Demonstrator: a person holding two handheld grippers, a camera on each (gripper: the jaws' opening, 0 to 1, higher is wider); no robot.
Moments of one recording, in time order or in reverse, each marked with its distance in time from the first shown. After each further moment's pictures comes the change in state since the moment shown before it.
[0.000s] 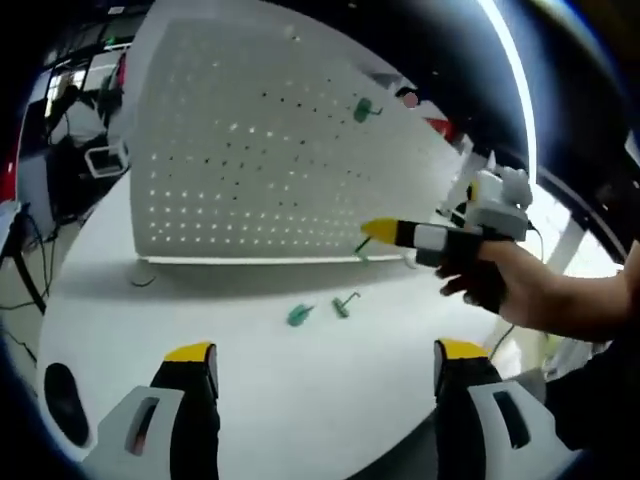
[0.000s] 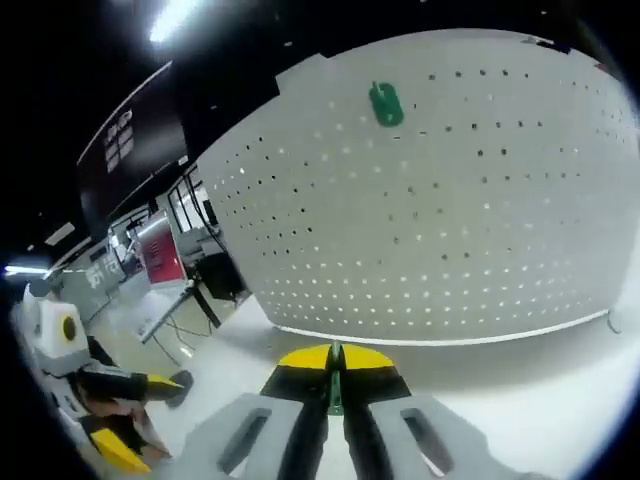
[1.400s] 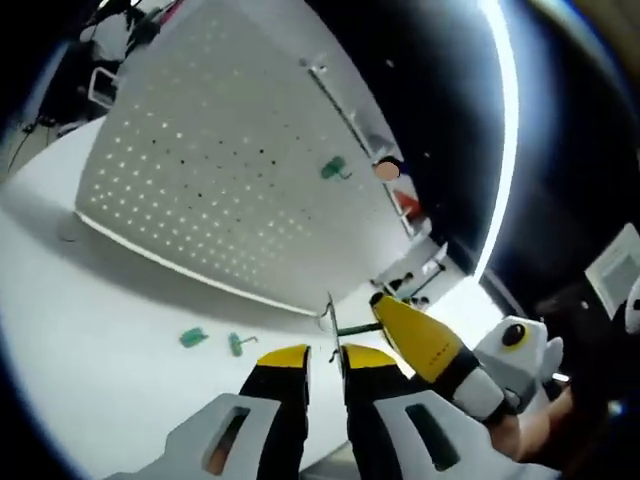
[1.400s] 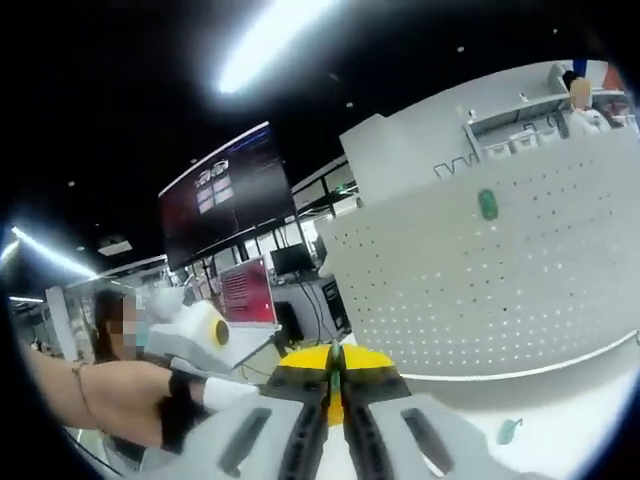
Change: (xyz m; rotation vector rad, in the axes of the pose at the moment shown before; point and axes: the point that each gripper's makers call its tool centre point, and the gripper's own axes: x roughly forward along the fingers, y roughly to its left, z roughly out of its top) left arm -0.003 -0.069 0.051 -0.397 -0.169 -0.325; right arm -0.063 0.113 0.012 -0.136 -0.161 0.202
